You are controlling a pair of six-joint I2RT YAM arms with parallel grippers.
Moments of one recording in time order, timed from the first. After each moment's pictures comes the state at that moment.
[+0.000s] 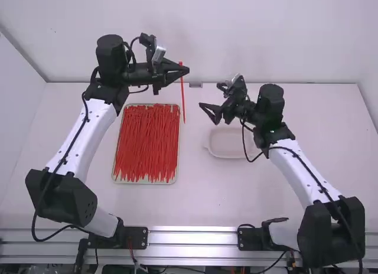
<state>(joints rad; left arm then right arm) -0.12 1.60 1.54 -0.07 1.21 0.07 0.21 1.39 0.96 0.26 -0.82 -0.05</state>
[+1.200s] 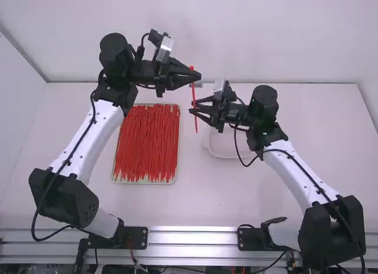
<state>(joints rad) -0.20 1.60 1.54 0.25 1.41 -0.25 0.31 1.39 0.96 0.41 -1.09 0.02</state>
